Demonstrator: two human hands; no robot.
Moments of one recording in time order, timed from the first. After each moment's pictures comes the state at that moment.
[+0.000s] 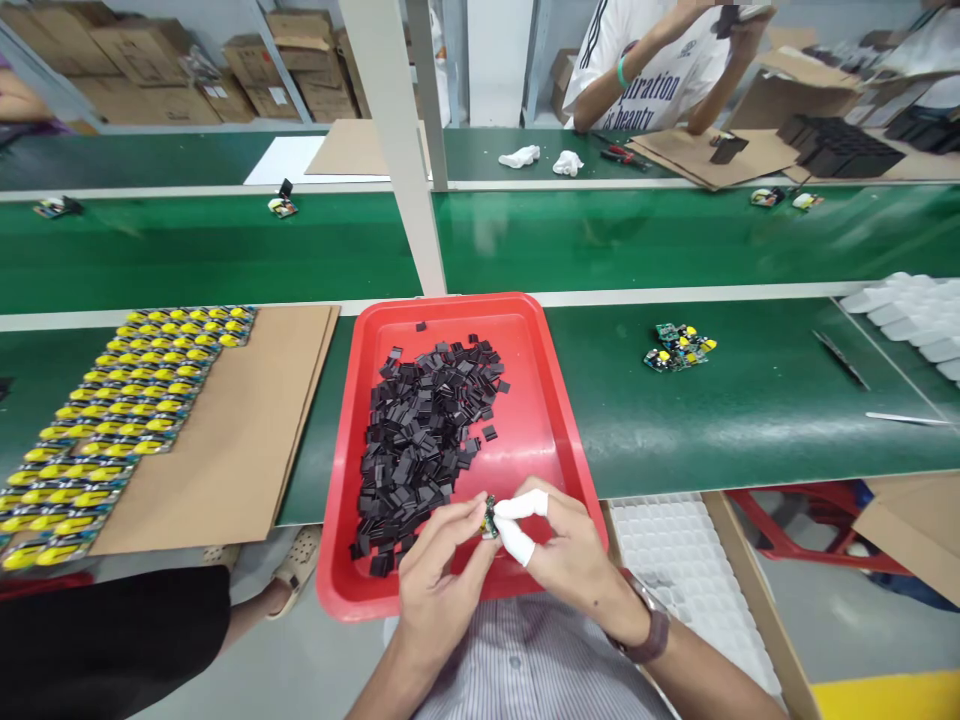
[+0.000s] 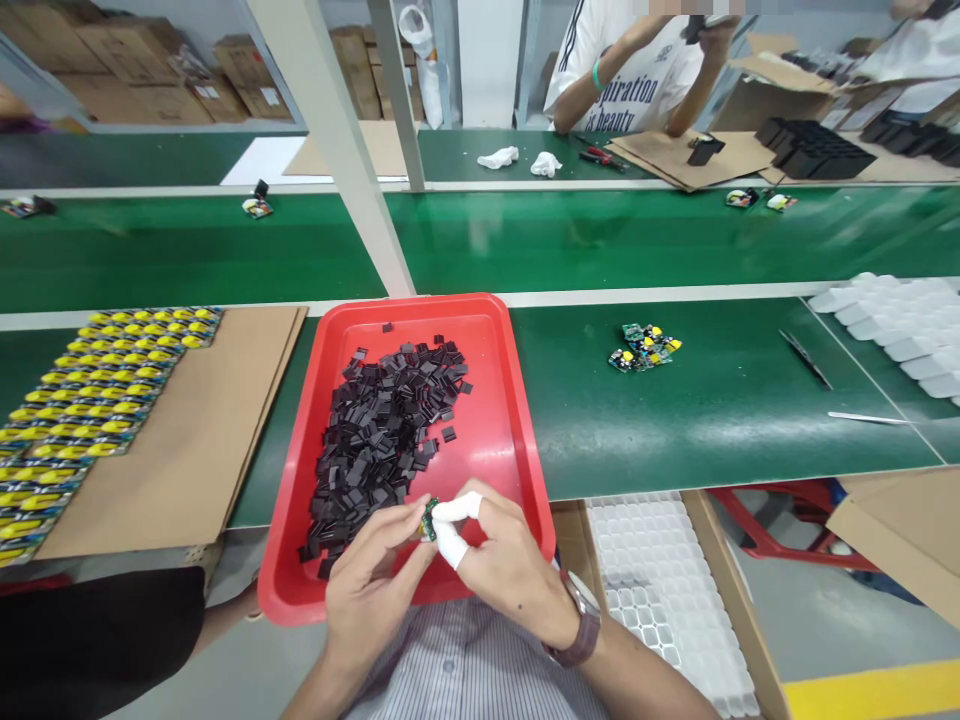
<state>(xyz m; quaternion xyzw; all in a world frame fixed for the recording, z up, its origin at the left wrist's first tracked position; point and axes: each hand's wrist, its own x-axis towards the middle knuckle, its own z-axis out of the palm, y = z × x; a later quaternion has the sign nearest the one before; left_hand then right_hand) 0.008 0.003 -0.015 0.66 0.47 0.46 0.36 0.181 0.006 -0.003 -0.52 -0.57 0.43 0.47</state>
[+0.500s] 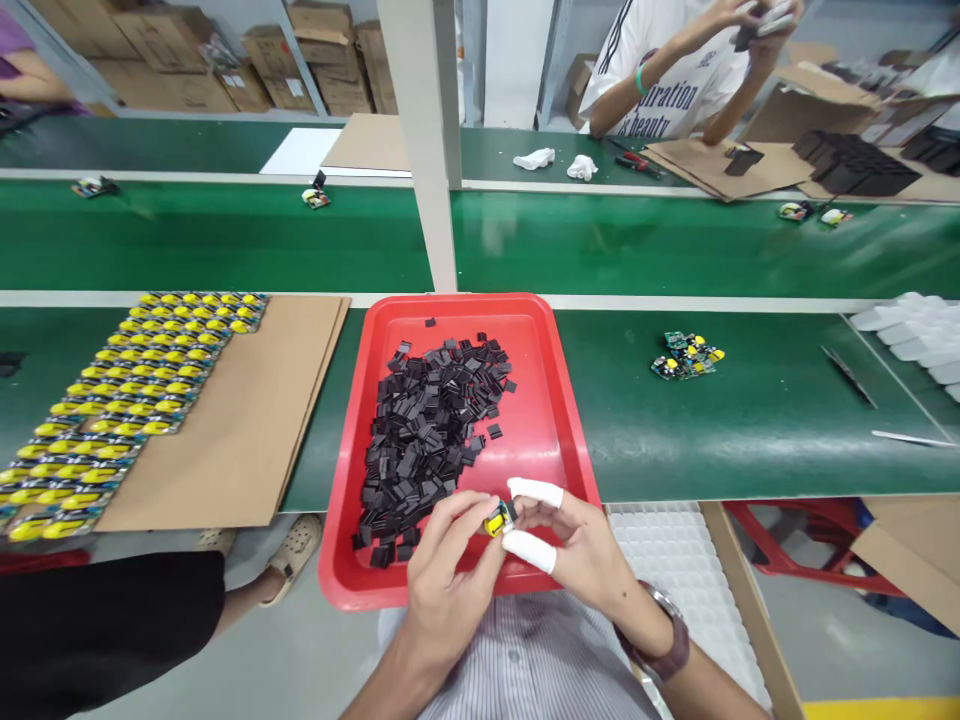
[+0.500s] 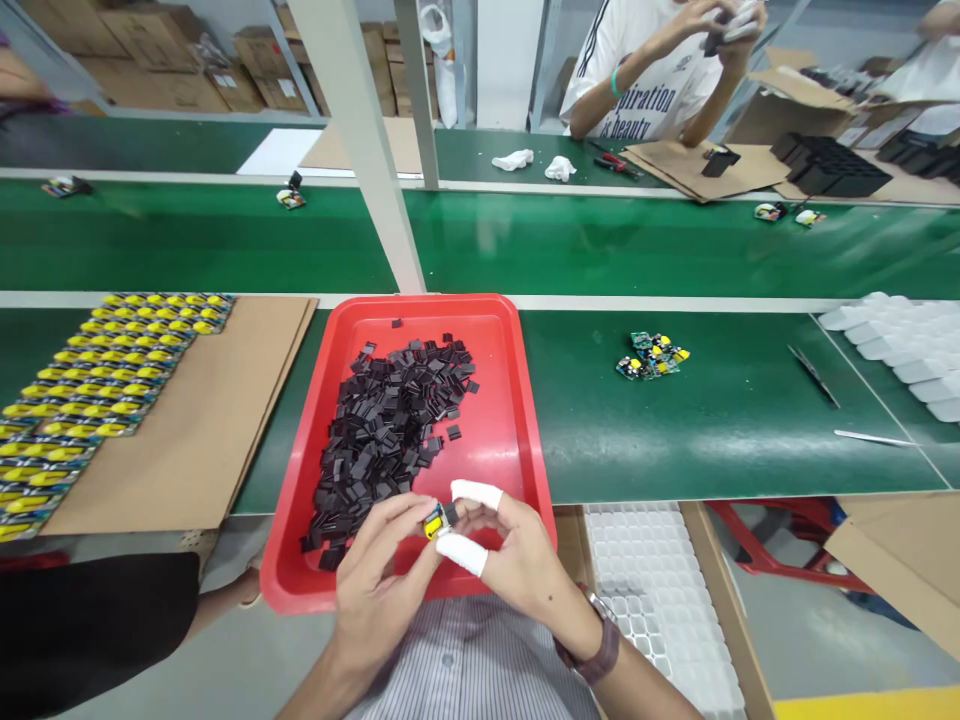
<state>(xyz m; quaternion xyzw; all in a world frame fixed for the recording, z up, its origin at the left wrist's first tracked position) 0.013 0.002 -0.006 0.70 0.48 0.45 0.28 0.192 -0.009 -0.018 -0.49 -0.46 0.56 0.48</state>
